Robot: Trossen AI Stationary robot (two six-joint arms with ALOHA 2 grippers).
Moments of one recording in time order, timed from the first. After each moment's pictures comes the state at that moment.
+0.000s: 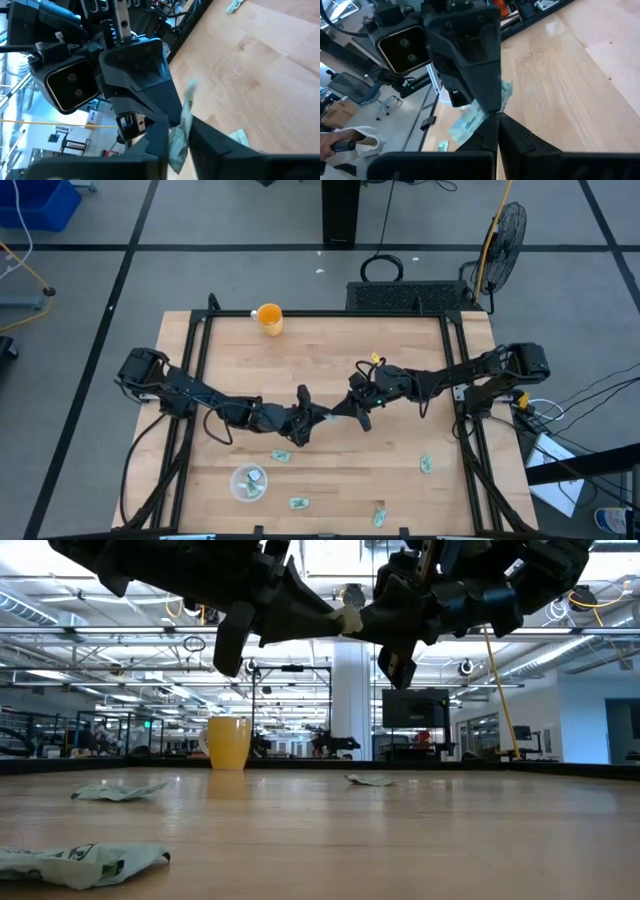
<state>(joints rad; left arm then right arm) -0.28 1.66 0.79 0.60 -0.45 0.92 -0.01 1.52 0.65 0.59 -0.30 0.56</state>
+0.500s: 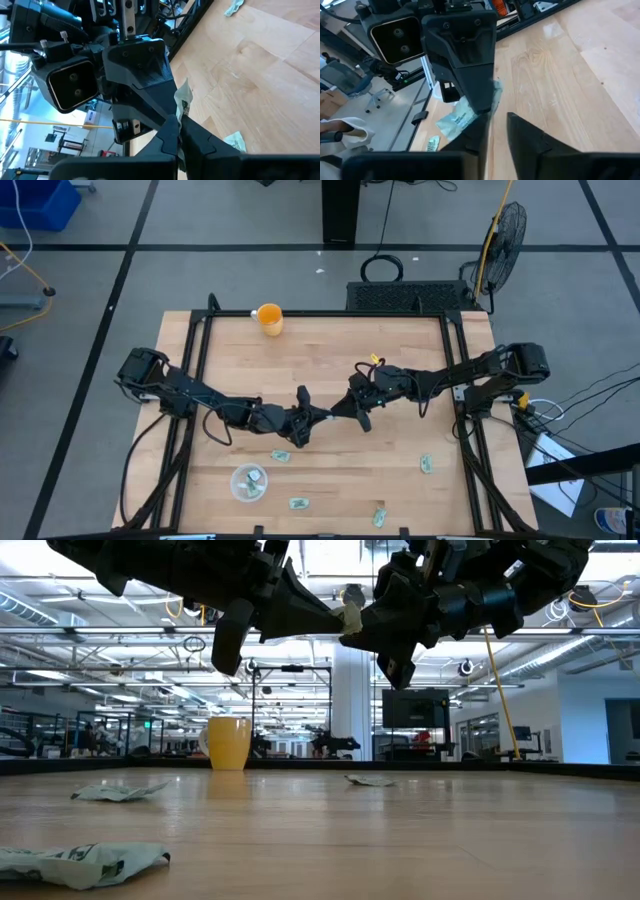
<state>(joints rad) -0.28 1.66 0.79 0.60 -0.45 0.90 -0.01 1.52 0.65 0.58 -0.29 0.48</state>
